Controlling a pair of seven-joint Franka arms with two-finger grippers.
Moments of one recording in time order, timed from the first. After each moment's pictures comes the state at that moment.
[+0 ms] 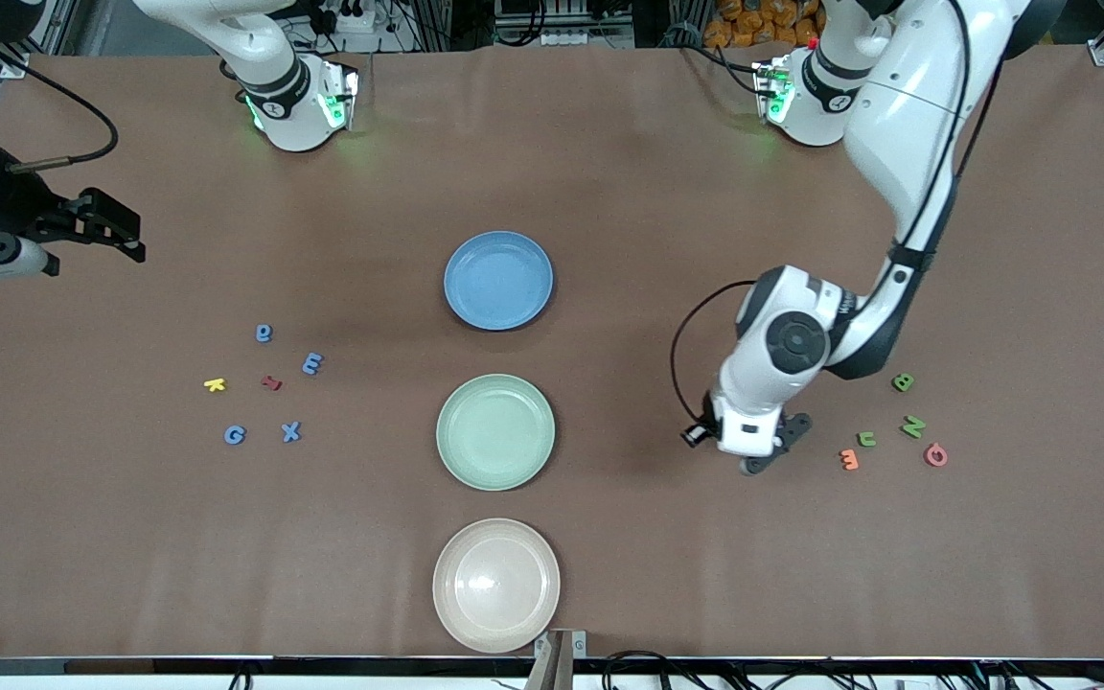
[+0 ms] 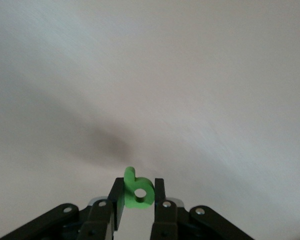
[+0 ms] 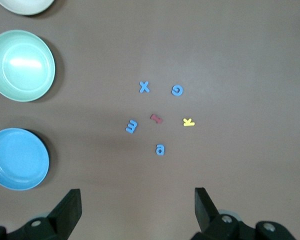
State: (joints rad) left arm -0.25 0.70 -0.22 -1.63 0.12 2.45 -1.14; right arm 0.13 0.00 -0.07 -1.59 0.01 1.57 -0.09
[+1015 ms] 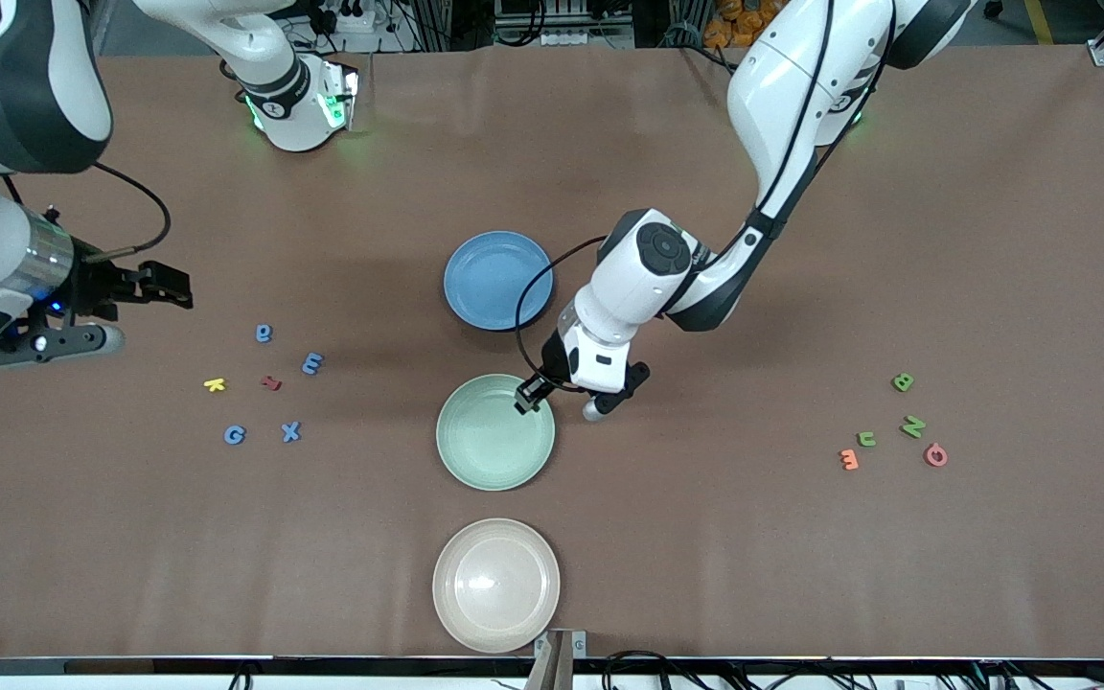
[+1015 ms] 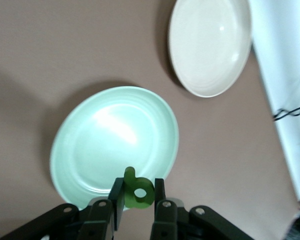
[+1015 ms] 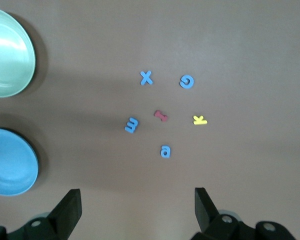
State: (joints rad) left arm -0.54 0.77 -0.24 -1.49 -0.15 2.83 -1.33; right arm 0.13 0.16 -0.07 -1.61 0.03 1.63 -0.09
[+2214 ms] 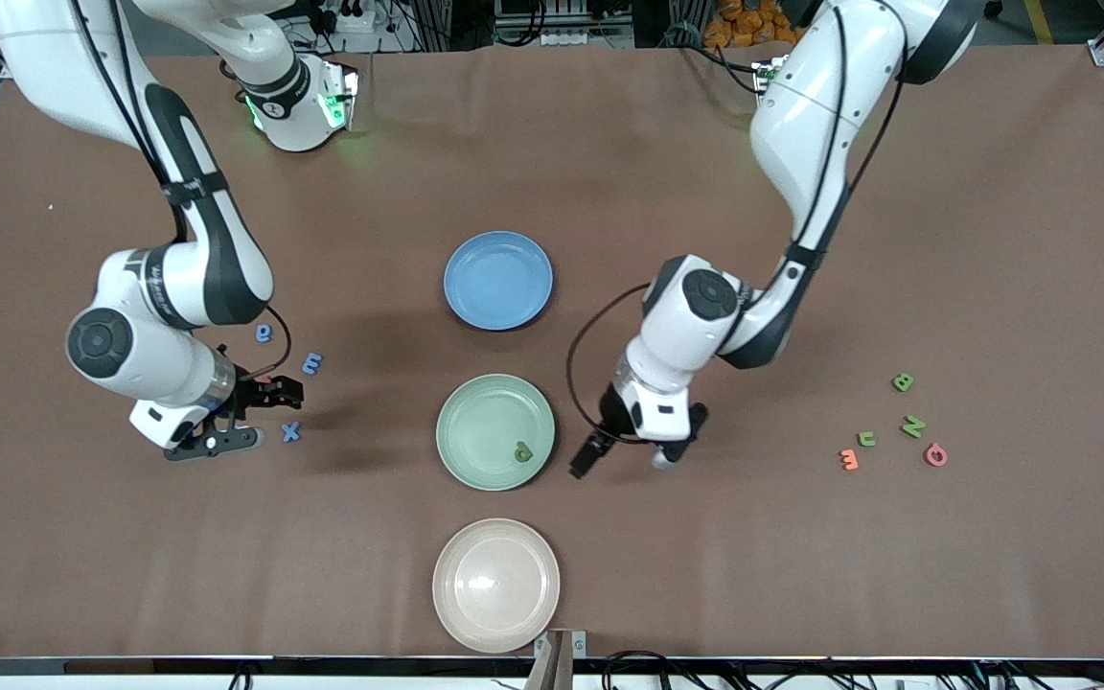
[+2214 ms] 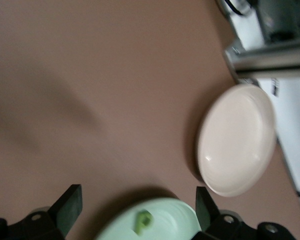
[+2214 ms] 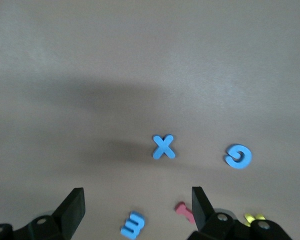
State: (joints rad) left arm -0.50 0.81 -0.10 -1.45 -0.09 2.77 -1.36; right arm 0.13 0.47 -0.02 -1.80 0.06 2.24 -0.10
